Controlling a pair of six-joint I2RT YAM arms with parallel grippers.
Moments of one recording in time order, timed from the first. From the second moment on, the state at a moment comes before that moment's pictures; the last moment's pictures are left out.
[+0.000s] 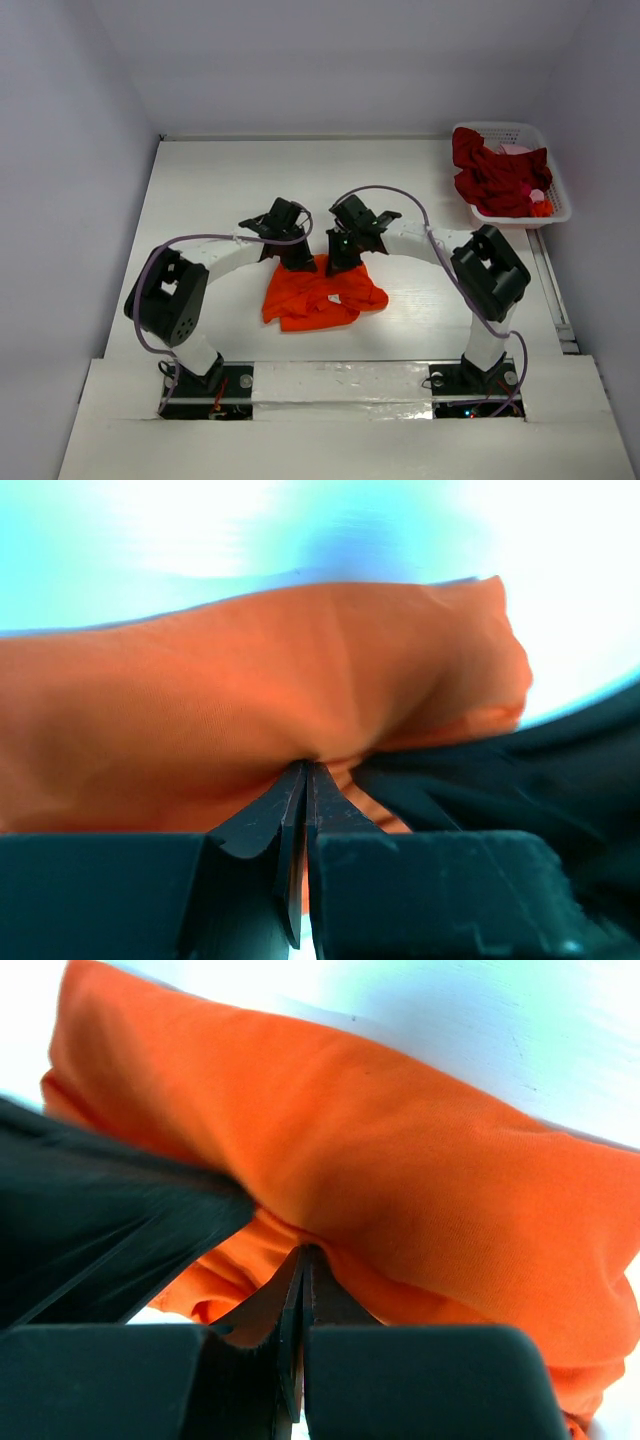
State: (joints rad) left arm -0.56 1.60 0.94 -0.37 0.24 -0.79; right arm 0.74 1.85 1.24 -0.43 -0.28 0.64
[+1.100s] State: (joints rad) left arm -0.56 1.77 0.98 -0.22 0.29 -0.81; right arm 0.74 1.80 1.17 -0.41 -0.27 0.64
